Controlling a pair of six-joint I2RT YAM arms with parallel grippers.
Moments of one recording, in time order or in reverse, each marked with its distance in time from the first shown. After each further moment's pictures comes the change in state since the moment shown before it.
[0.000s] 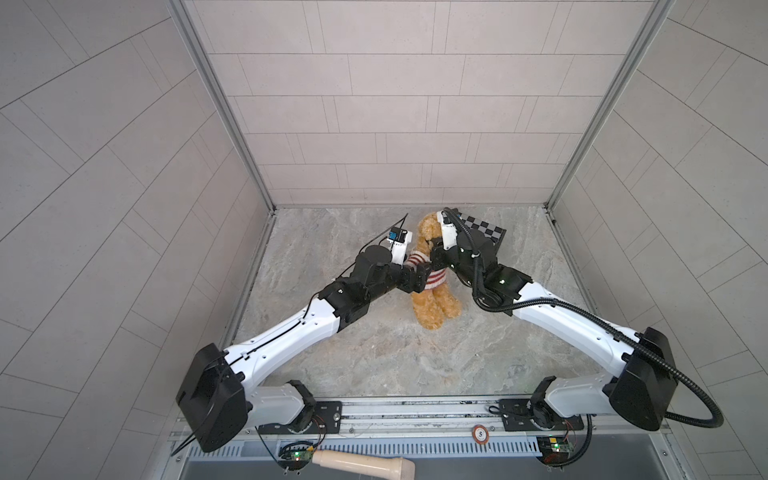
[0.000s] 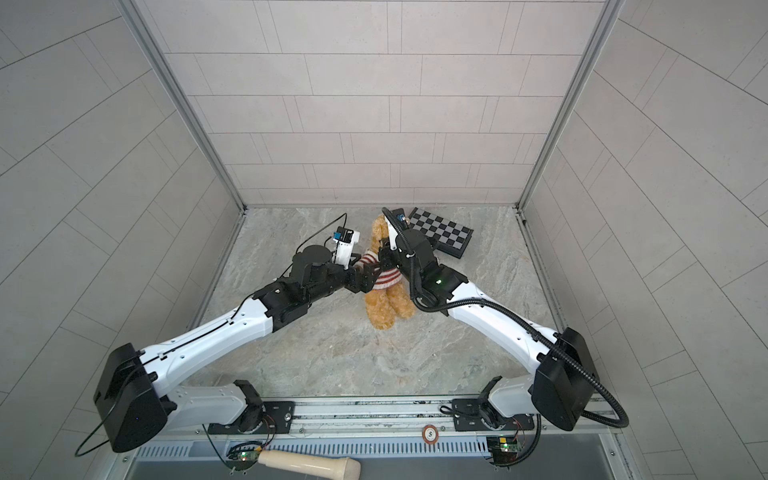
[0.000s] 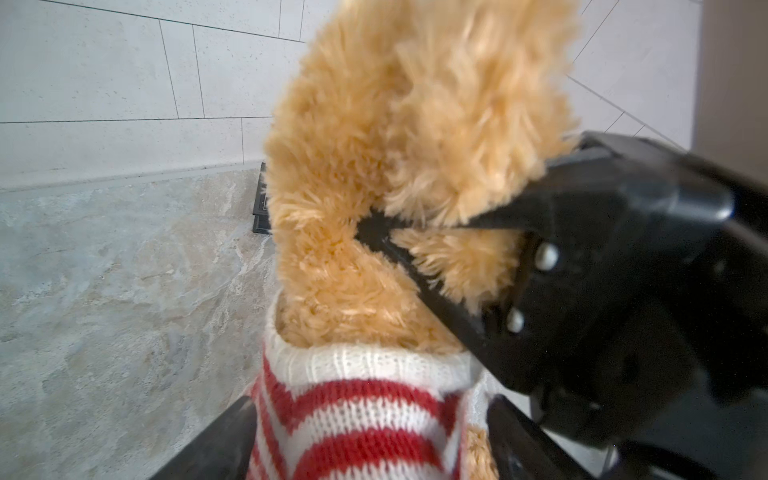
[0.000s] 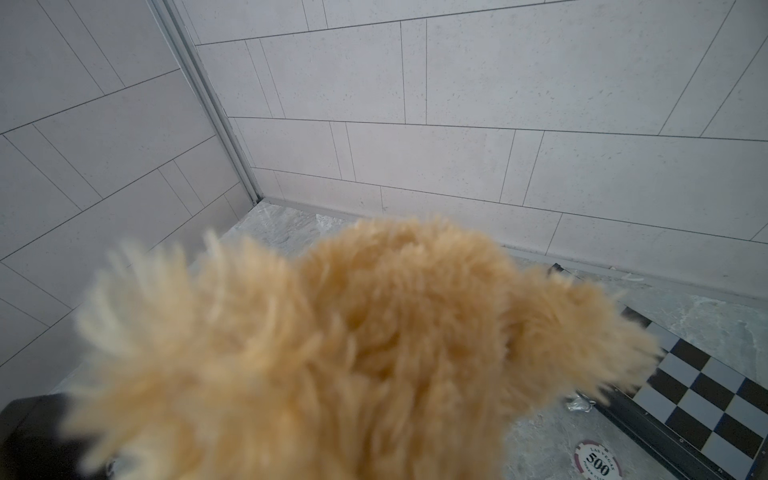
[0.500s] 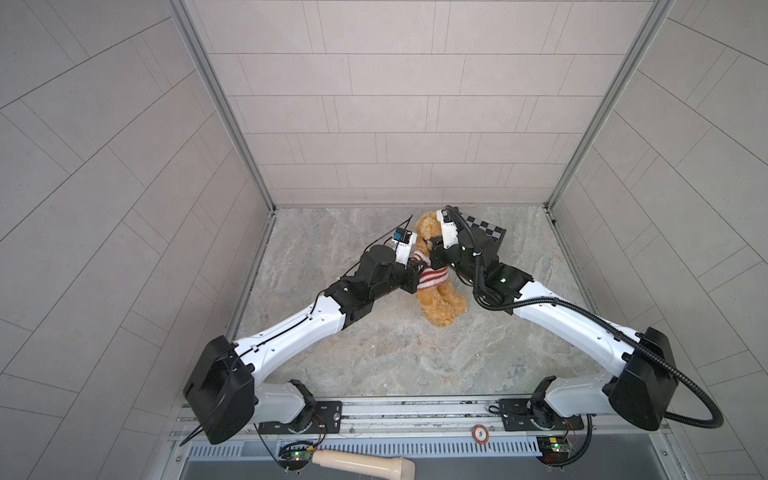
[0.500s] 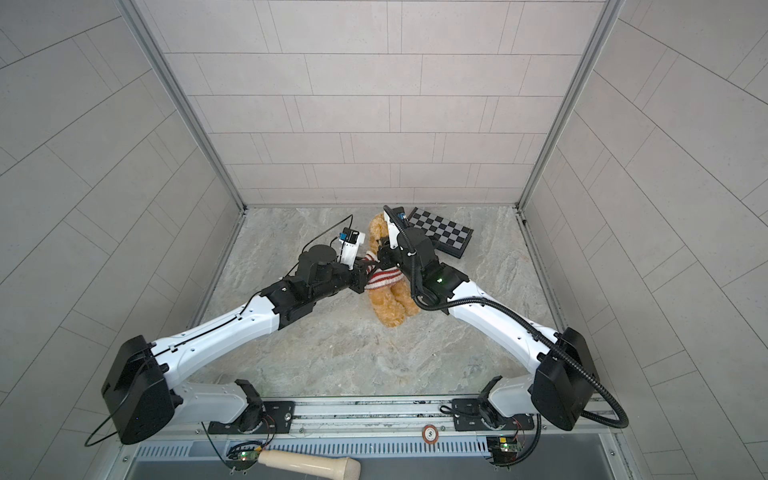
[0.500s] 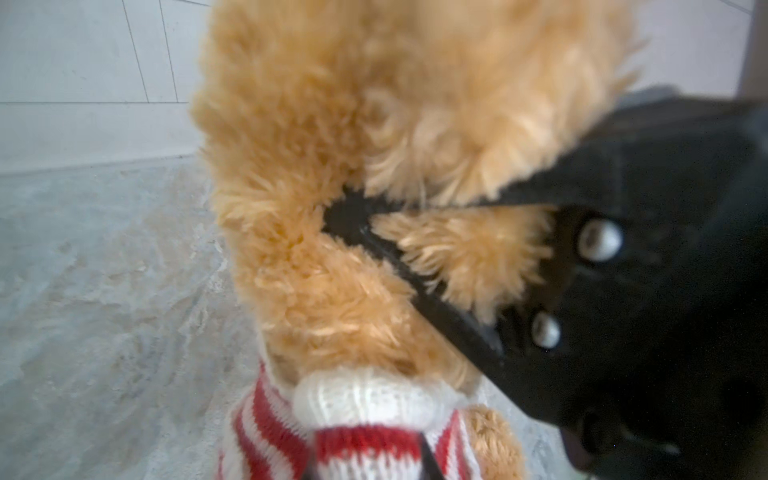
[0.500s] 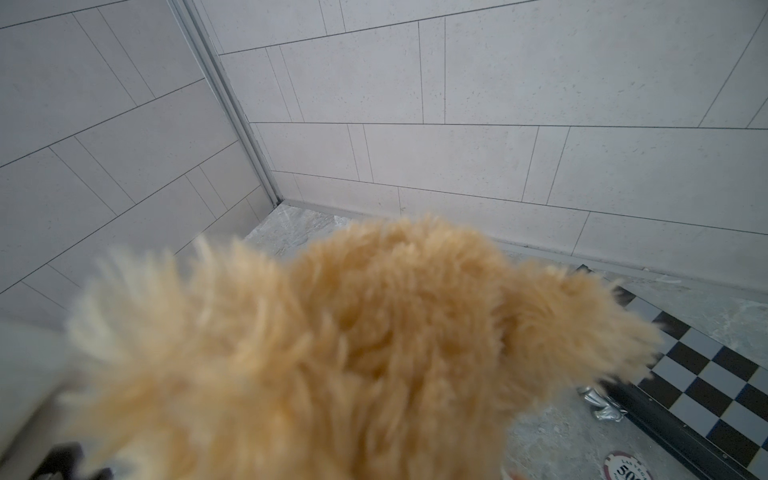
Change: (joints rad) left arm 0.019 0.034 0.000 0.037 0.069 0.004; right arm -0.011 -0.005 0.004 0.012 -0.087 0.021
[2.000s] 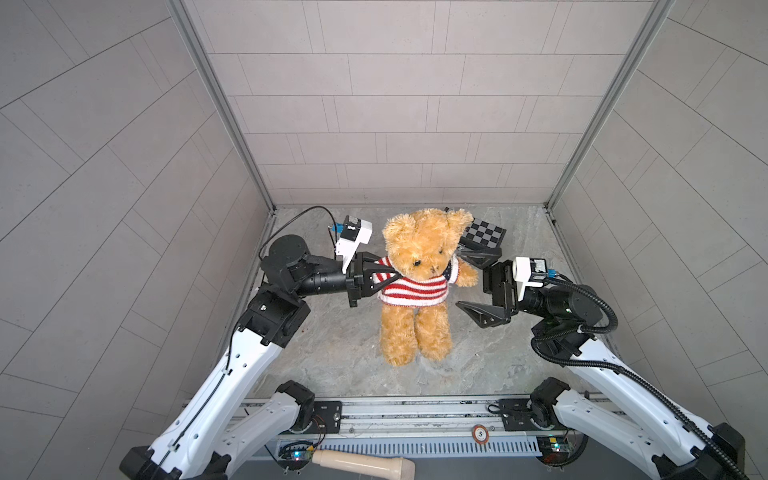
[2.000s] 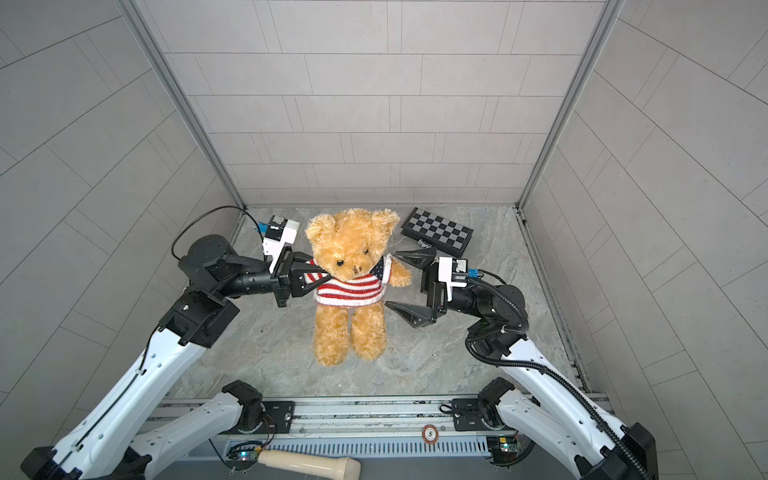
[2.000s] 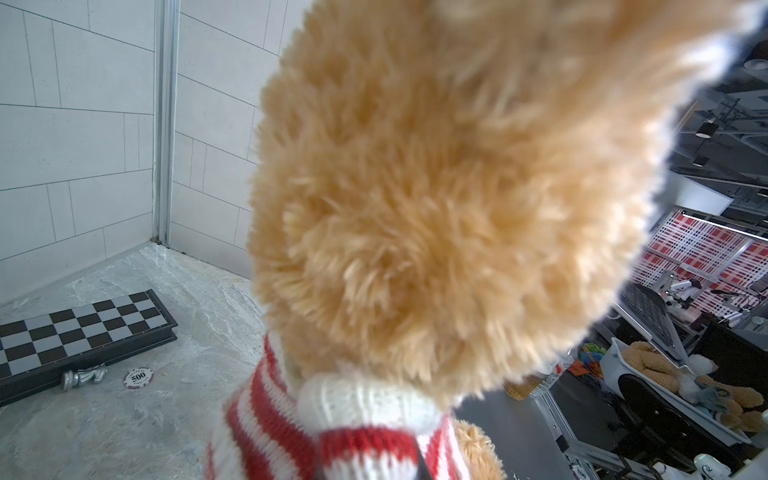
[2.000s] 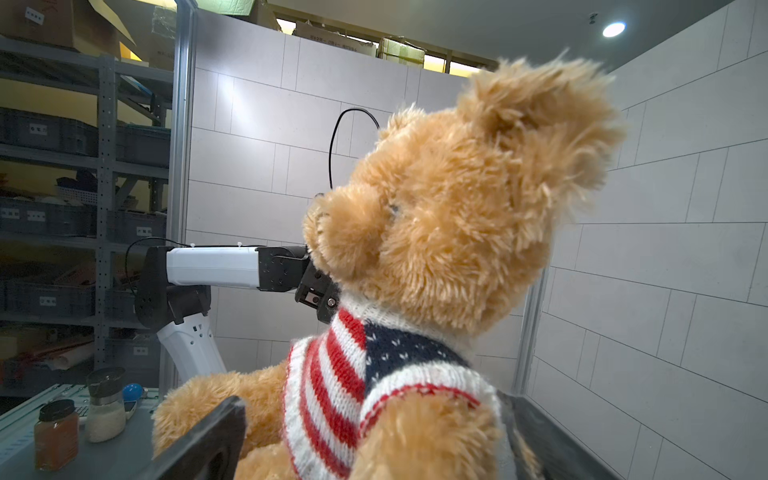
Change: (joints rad) left arm 0.279 -0.397 0.121 -0.096 0.896 -0.058; right arm -0.139 -0.515 -0.428 0.746 -0.937 0.011
